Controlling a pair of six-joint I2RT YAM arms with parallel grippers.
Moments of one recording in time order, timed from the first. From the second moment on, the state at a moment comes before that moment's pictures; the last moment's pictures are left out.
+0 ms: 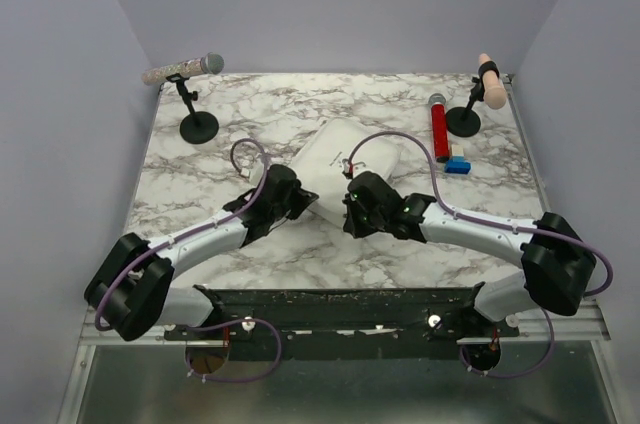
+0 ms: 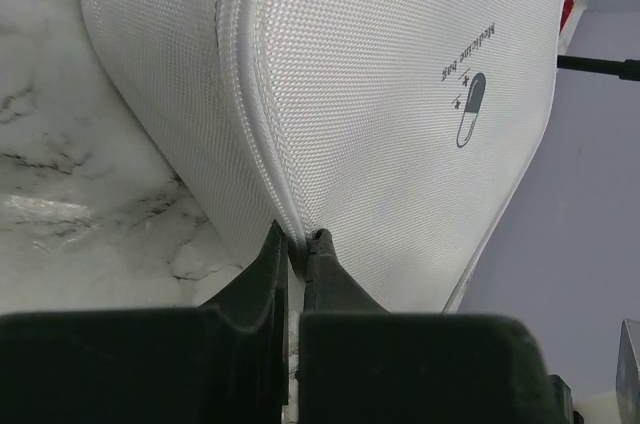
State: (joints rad) left arm -0.71 1.34 0.66 0.00 -0.21 -1.39; right arm 0.90 1.42 0.86 -0.33 0.12 0.47
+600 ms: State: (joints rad) left arm -0.47 1.34 0.69 -0.02 0.07 -1.10; right arm 0.83 1.43 0.83 -0.23 0.13 0.48
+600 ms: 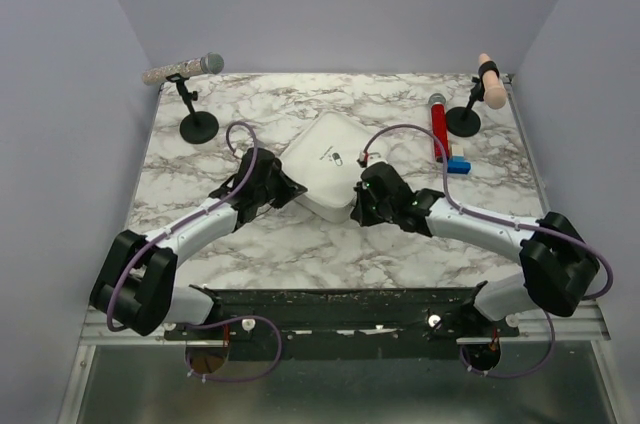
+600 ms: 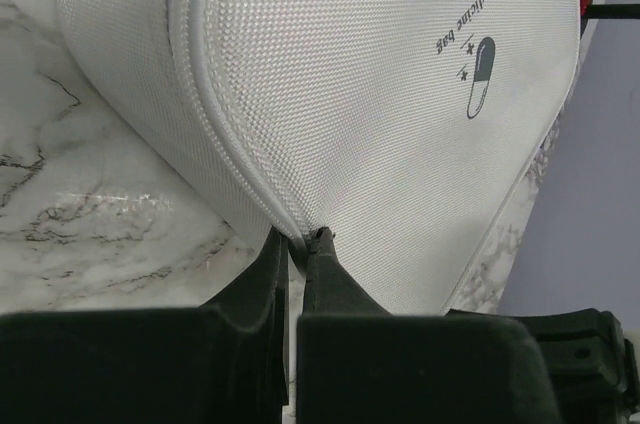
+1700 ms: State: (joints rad) left arm -0.40 1.48 0.93 -0.17 0.00 -0.72; right arm 0.53 1.24 0.73 -0.31 0.03 0.47
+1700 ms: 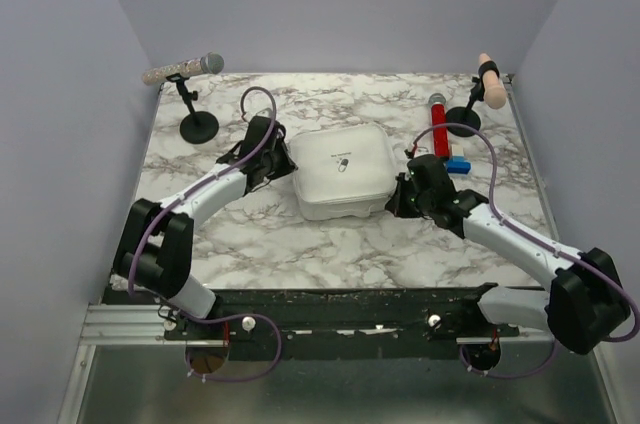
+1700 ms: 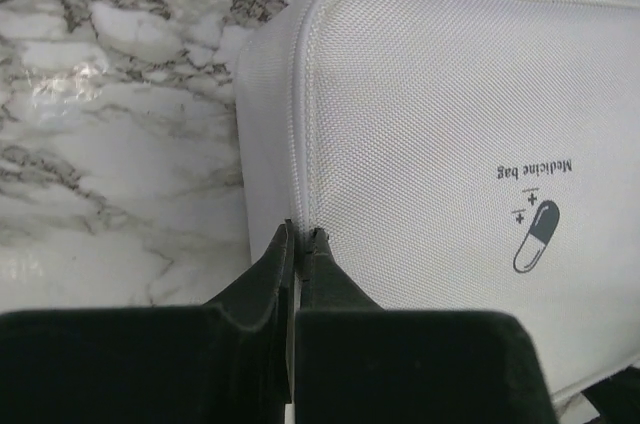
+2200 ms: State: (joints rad) left arm -0.33 1.67 1.16 -0.23 -0.08 -0.64; right arm 0.70 1.26 0.72 -0.37 0.17 0.51
